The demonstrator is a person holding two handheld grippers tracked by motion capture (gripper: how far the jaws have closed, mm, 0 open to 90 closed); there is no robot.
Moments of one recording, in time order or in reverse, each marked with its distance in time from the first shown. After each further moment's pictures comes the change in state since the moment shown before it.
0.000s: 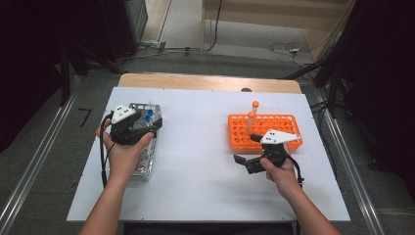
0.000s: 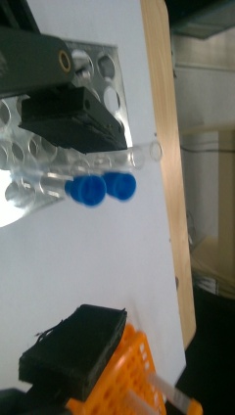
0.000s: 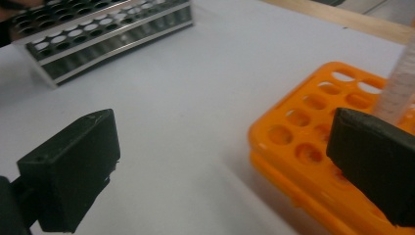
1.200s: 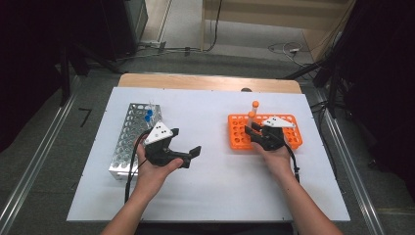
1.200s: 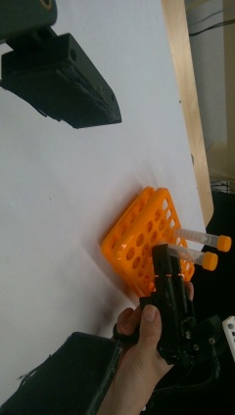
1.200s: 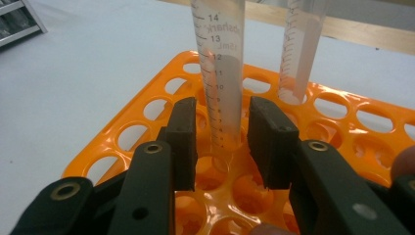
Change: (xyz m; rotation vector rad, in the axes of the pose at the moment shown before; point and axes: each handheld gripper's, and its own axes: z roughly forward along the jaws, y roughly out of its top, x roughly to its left) left arm -0.085 -0.023 0.014 0.050 -0.317 0.092; right arm -0.053 -0.007 0.041 -0.008 -0.331 0.135
